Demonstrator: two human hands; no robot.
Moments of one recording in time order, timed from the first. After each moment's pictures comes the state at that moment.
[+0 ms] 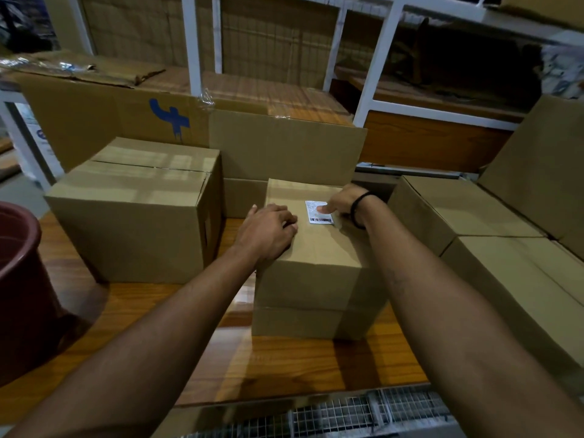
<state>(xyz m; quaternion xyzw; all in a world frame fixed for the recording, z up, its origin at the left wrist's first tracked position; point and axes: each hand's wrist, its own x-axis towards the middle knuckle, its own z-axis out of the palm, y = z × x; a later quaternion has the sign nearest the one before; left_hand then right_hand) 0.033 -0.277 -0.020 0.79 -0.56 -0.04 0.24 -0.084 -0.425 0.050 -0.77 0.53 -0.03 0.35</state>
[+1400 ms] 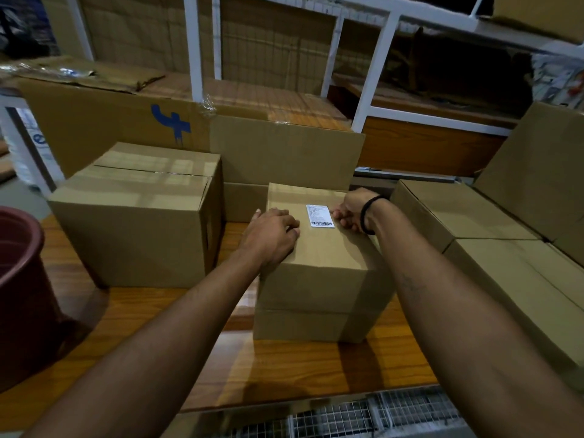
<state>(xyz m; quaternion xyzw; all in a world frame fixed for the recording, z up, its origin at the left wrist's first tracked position) 0.033 -0.276 -0.021 0.78 -0.57 -0.04 0.25 -0.090 -0.434 0.042 -0.68 0.57 -0.07 0.46</state>
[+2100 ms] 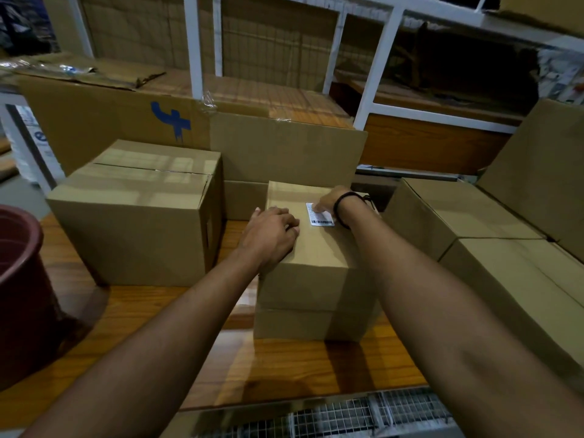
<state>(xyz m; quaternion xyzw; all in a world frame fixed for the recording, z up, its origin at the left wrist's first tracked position) 0.033 -0.276 -0.022 0.78 -0.57 -0.03 0.25 -0.057 -0.416 0.050 -0.80 0.55 0.01 0.23</state>
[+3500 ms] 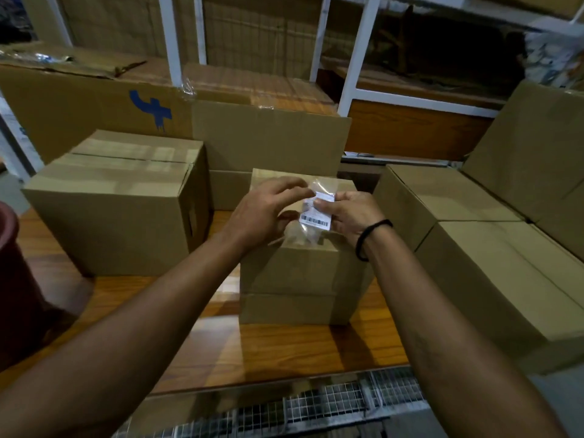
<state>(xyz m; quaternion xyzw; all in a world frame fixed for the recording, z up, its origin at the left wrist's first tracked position) 0.010 -0.268 0.002 0.56 -0.72 0.18 0.37 -0.155 -0.360 0.043 -0.58 0.42 -0.28 0.64</state>
